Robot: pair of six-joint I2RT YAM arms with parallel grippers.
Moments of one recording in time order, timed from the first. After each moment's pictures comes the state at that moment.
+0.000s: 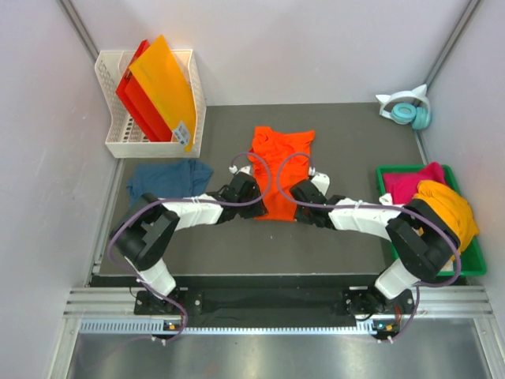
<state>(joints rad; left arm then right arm) -0.69 1.71 0.86 0.01 0.03 -0.80 0.74 1.58 0.78 -0.20 0.34 0.86</state>
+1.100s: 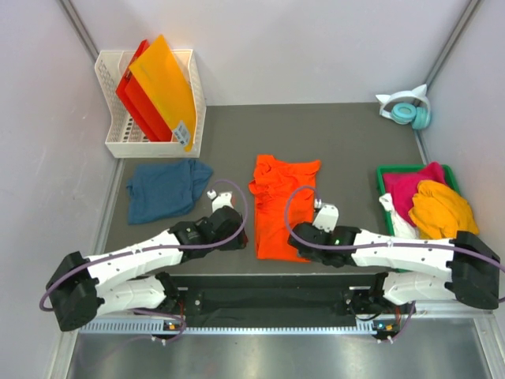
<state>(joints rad) -0.95 1.08 0.60 -0.45 -0.23 -0.90 1.17 1.20 0.67 -0.68 0.51 1.24</state>
